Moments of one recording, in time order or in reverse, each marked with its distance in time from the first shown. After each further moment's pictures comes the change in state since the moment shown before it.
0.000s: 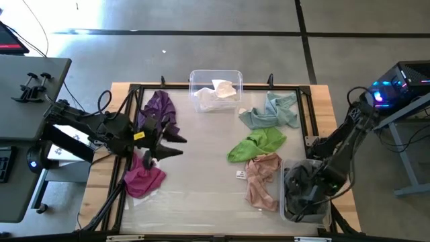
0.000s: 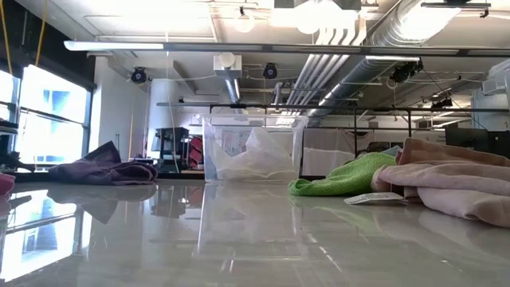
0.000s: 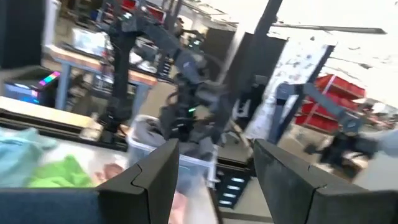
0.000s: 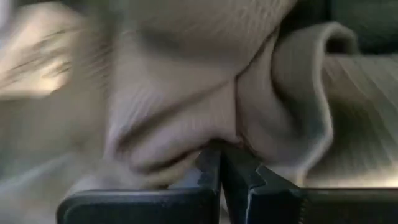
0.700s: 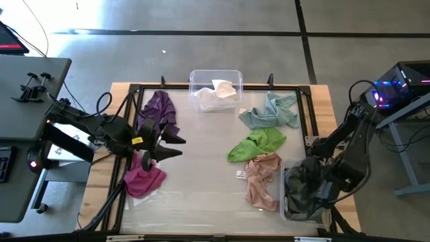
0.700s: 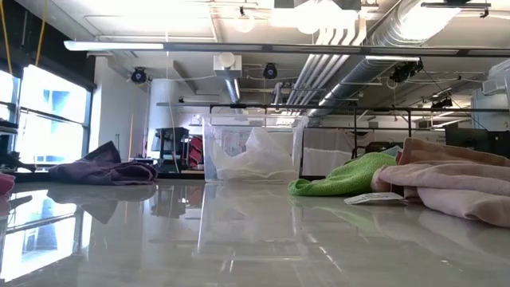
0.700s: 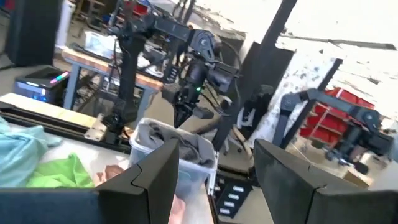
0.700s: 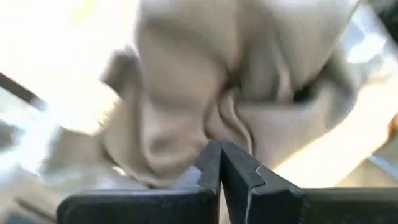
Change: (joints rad) left arm -0.043 0.000 0.000 0.019 -0.103 -0.034; right arm 0.044 -0.001 0.327 -0.440 0.336 0.001
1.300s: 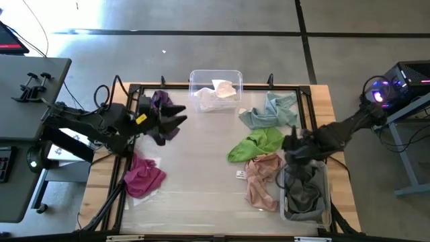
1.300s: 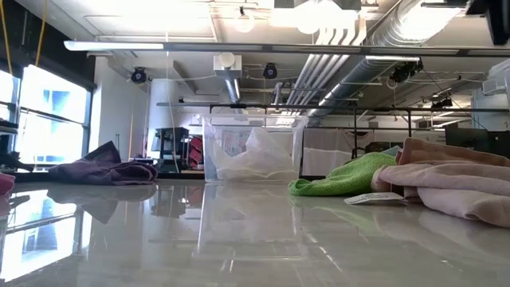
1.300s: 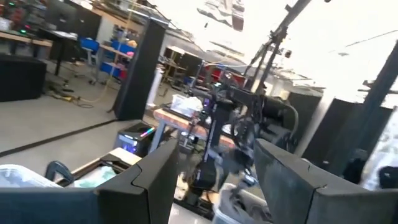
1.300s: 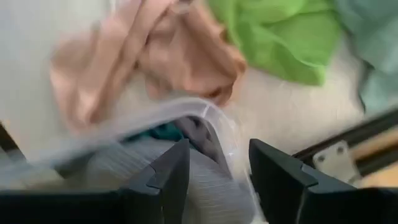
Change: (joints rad) left arm 0.167 0.000 0.000 0.135 -0.227 0.107; right arm -0.482 -0.104 -0.127 0.045 0.060 -1.039
